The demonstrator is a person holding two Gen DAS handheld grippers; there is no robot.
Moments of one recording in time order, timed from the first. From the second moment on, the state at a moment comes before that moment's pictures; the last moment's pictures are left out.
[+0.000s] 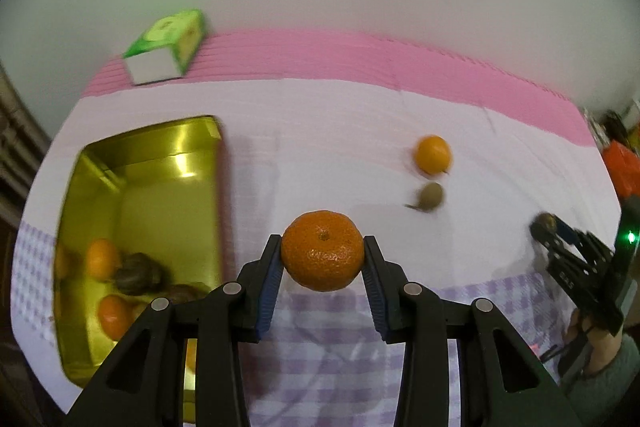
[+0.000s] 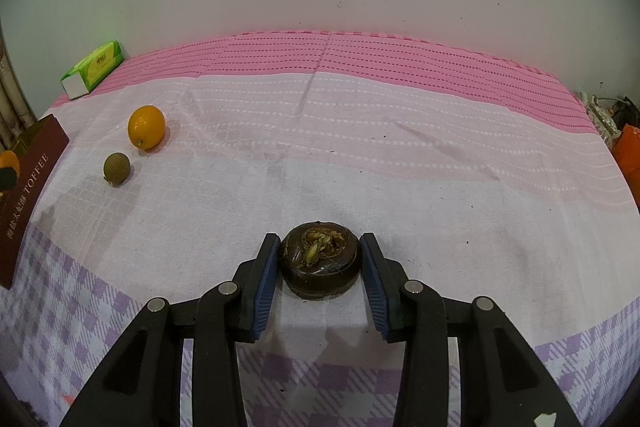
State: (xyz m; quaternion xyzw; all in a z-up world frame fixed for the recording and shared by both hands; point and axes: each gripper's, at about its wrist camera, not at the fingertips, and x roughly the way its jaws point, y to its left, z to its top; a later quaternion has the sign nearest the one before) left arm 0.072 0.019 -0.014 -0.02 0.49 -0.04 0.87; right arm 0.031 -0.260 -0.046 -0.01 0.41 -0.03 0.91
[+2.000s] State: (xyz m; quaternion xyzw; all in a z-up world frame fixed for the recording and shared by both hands) left arm 0.074 0.144 -0.042 -0.05 0.52 0.08 0.85; right arm 0.033 -0.257 -0.048 -0.02 0.41 -0.04 0.91
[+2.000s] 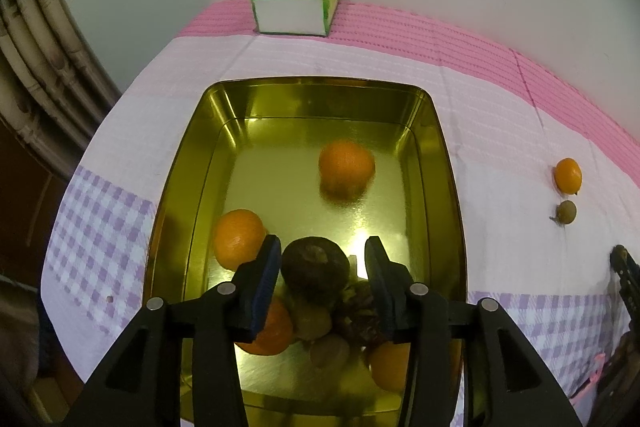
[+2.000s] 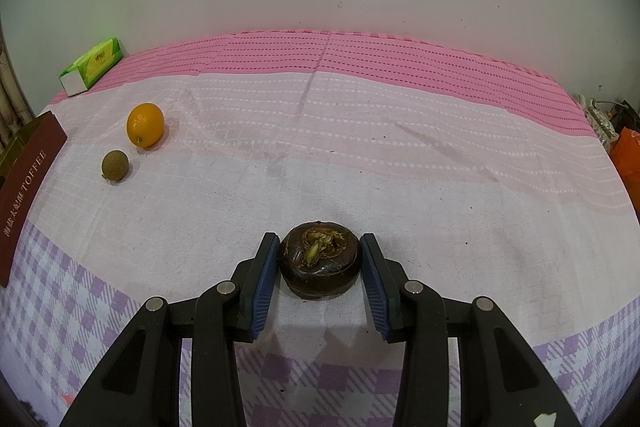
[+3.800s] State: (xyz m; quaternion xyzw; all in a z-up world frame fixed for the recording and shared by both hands) left arm 0.012 0.225 -0.005 -0.04 0.46 0.14 0.87; right arm 0.023 -0.150 0.002 -0.06 0.39 0.09 0.92
